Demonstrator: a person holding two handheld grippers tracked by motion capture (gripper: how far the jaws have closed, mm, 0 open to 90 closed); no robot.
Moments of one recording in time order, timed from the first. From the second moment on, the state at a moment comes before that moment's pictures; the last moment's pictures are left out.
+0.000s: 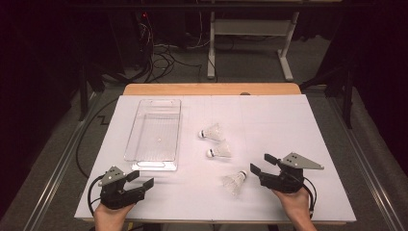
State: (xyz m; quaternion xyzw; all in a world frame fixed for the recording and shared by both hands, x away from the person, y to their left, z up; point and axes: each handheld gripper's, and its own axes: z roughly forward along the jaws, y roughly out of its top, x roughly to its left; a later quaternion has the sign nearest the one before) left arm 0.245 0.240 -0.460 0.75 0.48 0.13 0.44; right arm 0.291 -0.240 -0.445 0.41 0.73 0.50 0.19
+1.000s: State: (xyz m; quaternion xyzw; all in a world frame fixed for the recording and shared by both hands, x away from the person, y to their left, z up) left arm 0.244 0.240 -0.459 0.75 0.48 0.13 0.45; right arm 0.319 -0.200 -0.434 0.41 0.76 0.48 0.14
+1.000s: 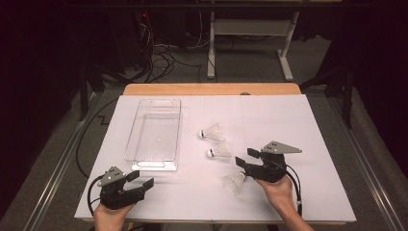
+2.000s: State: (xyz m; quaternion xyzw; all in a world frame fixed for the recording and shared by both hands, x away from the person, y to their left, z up) left arm 0.244 0.240 -0.459 0.75 0.47 0.13 0.44; right arm 0.364 -0.169 -0.422 0.44 0.80 0.40 0.07
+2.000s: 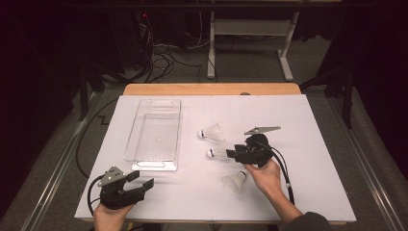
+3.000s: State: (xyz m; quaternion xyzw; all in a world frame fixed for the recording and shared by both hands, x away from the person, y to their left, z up) left arm 0.244 0.243 -0.459 0.75 0.48 0.12 0.45; right arm 0.387 -0.150 -0.433 0.46 0.81 0.36 0.04
